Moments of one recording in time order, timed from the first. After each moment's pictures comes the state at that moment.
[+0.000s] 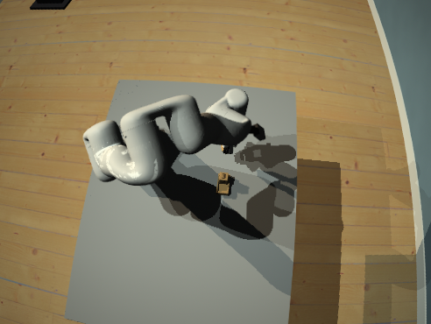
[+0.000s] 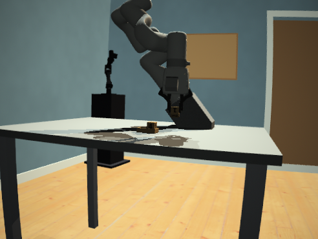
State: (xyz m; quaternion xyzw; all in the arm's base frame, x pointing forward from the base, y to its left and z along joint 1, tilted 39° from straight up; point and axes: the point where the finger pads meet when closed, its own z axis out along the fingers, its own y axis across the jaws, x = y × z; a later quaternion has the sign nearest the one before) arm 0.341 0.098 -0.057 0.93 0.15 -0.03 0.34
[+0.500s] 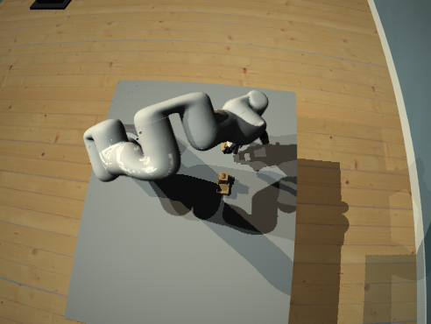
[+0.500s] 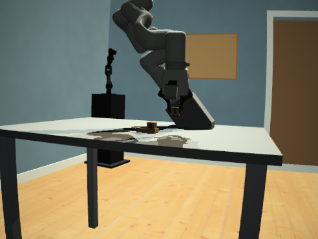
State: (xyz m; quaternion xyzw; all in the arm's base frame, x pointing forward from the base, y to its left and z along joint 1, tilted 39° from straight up) arm 0.345 0.098 -0.058 0.92 0.11 -0.14 0.35
